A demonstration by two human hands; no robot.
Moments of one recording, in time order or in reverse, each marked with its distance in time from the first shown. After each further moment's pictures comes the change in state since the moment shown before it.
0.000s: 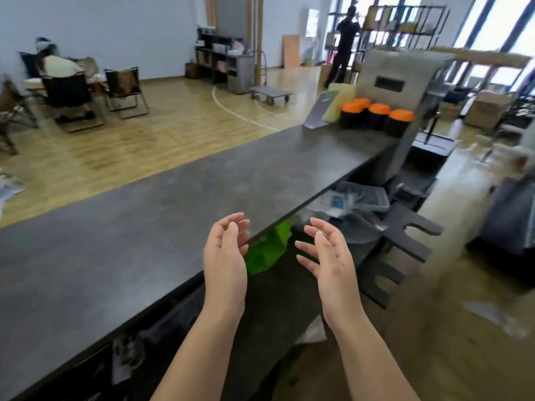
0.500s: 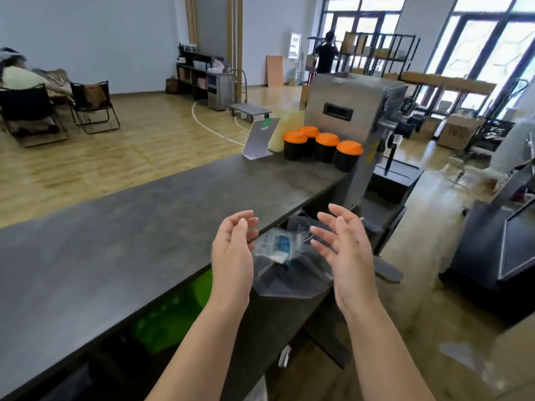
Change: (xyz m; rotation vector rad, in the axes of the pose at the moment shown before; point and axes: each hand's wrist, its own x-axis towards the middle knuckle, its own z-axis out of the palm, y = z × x) left_hand 0.084 -0.041 0.281 -0.008 -0.101 0.043; right_hand 0.240 -0.038 -0.186 0.056 0.101 -0.087
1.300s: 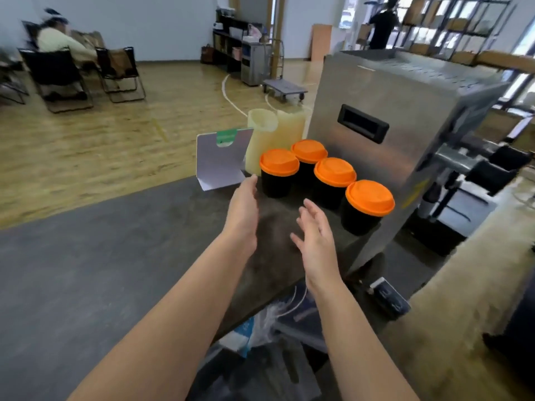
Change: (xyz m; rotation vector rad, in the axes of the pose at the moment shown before) left_hand 0.331 -0.059 0.263 -0.095 0.074 -0.300; right_hand 0.387 0.103 0.000 -0.082 -0.247 0.221
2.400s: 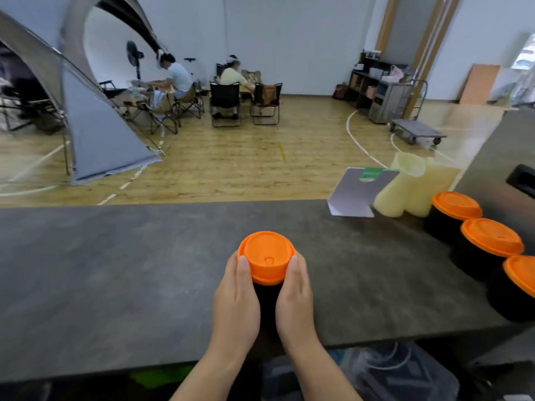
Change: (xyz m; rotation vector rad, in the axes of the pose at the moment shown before) left_hand -0.130 -0.034 -0.185 0.300 0.588 0.482; right_hand -0.123 0.034 0.156 -0.047 -0.445 -0.096
